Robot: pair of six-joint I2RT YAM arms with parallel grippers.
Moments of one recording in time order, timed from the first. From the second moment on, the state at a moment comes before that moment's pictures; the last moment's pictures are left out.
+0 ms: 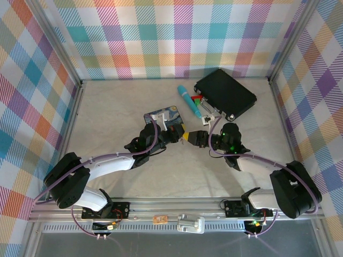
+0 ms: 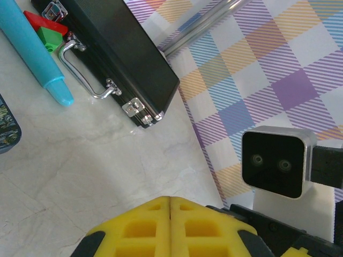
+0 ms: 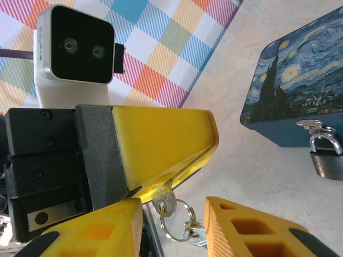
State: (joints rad) left arm -0.83 1.43 0.73 0.50 0.03 -0.92; right arm 0.49 1.30 0.45 0.73 -0.77 0.87
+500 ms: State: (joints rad) left arm -0.83 1.45 0.72 0.61 0.03 -0.97; right arm 0.49 1.40 0.45 0.97 -0.82 0.99
